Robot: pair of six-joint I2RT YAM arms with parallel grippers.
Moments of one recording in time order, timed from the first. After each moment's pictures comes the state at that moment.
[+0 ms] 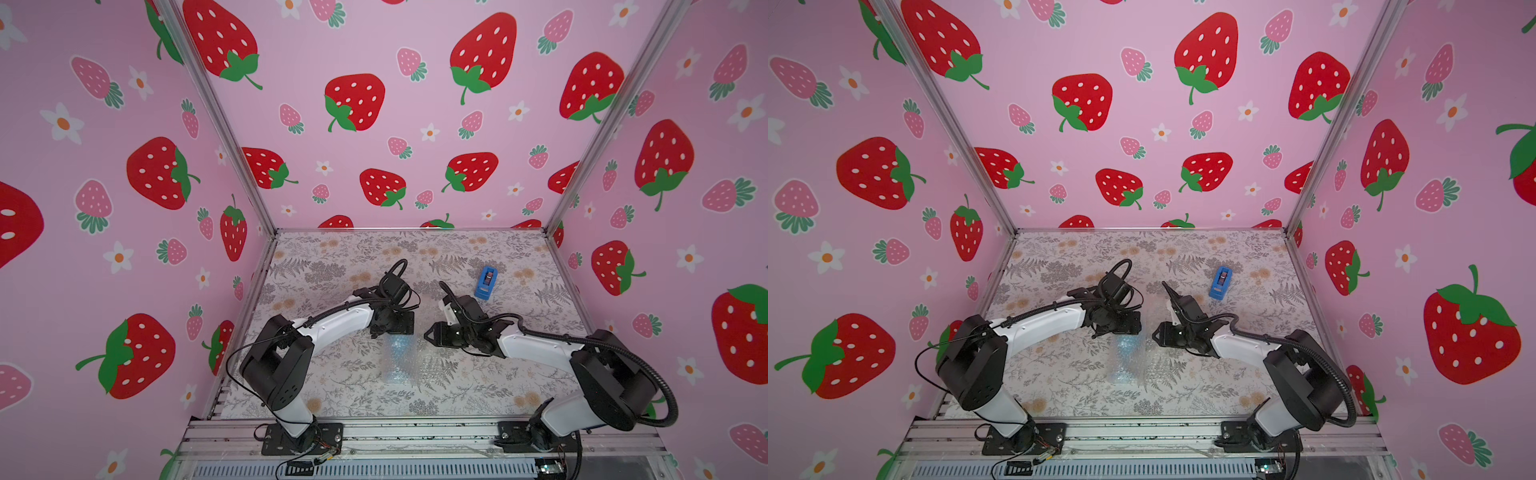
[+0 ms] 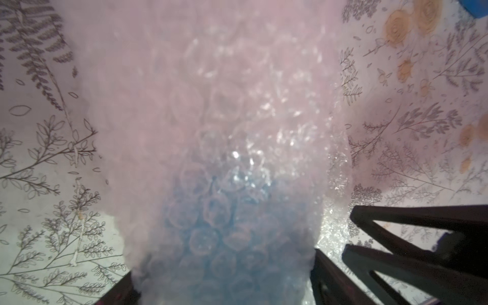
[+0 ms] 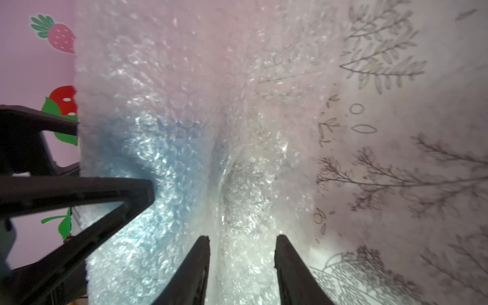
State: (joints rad) left arm -0.66 1.67 1.11 -0.62 0.12 -0.58; right arm 0.79 1.51 0.68 0.01 -0.34 0.72
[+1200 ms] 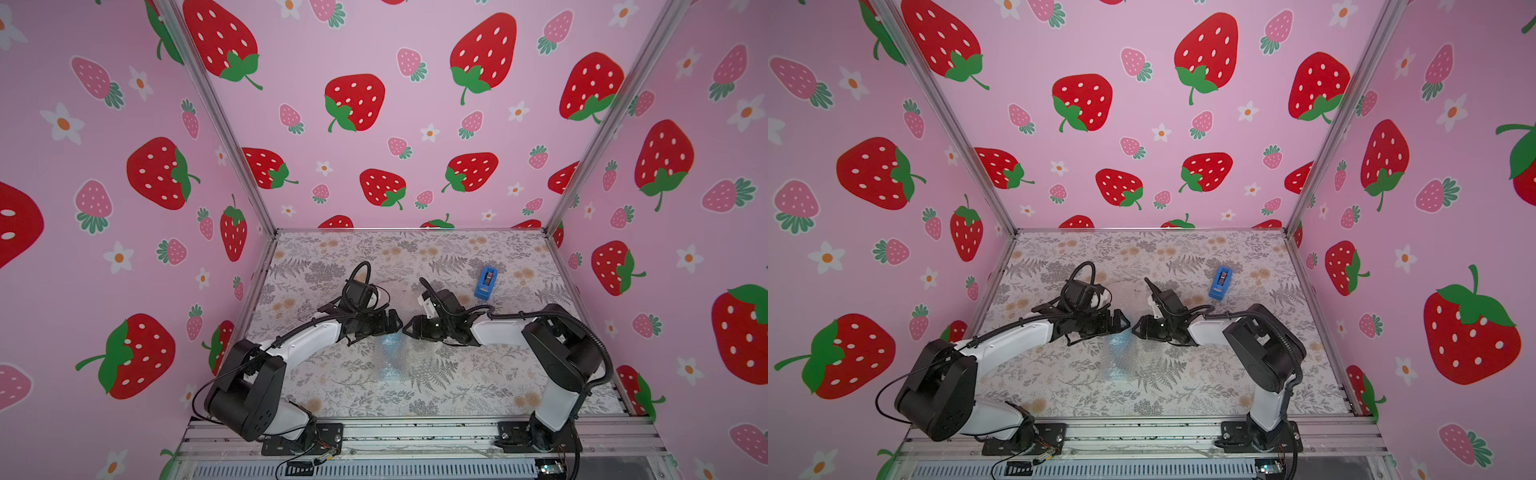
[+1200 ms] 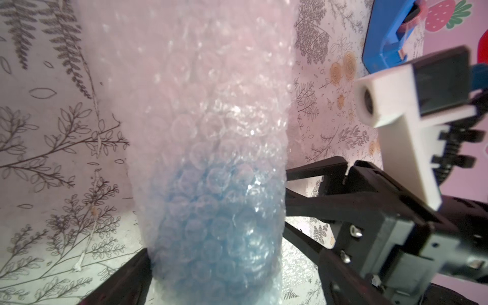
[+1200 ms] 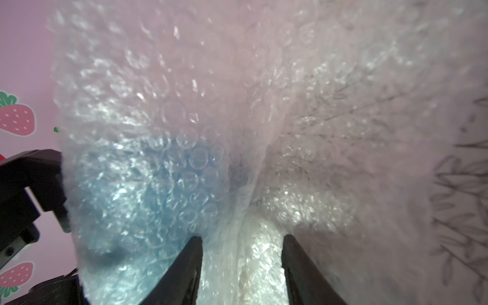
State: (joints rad) left arm -0.47 1.45 0.82 -0.34 0.36 -0.55; right arm 0.83 1.81 0.85 0.14 -0.41 0.77
